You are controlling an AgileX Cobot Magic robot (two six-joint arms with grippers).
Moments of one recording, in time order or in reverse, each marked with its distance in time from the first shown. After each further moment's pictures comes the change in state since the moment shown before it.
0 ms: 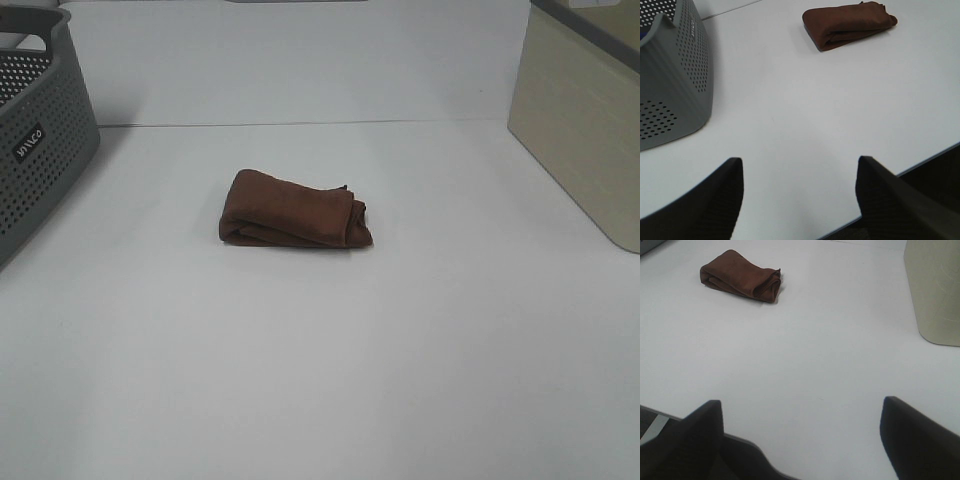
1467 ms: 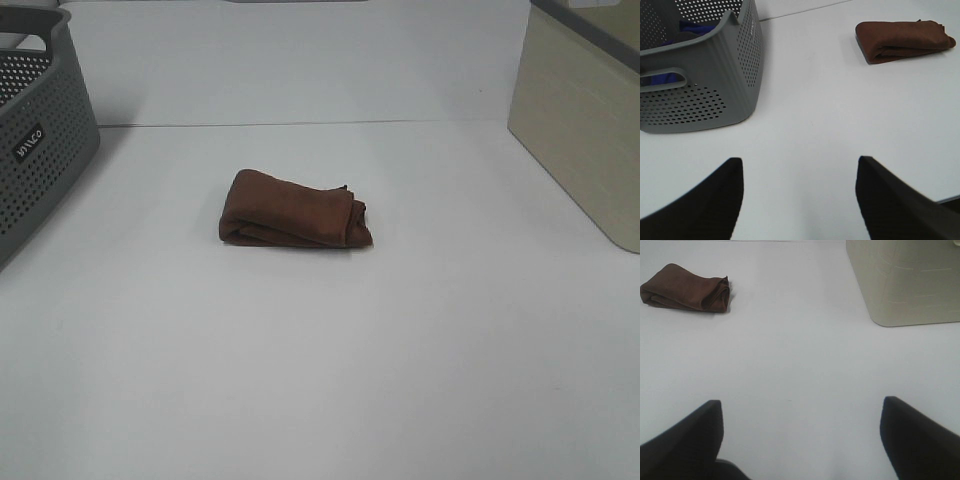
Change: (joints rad) left arm 0.206 -0.057 0.000 0.000 0.000 0.000; right arm -0.225 0.000 0.002 0.010 0.000 0.000
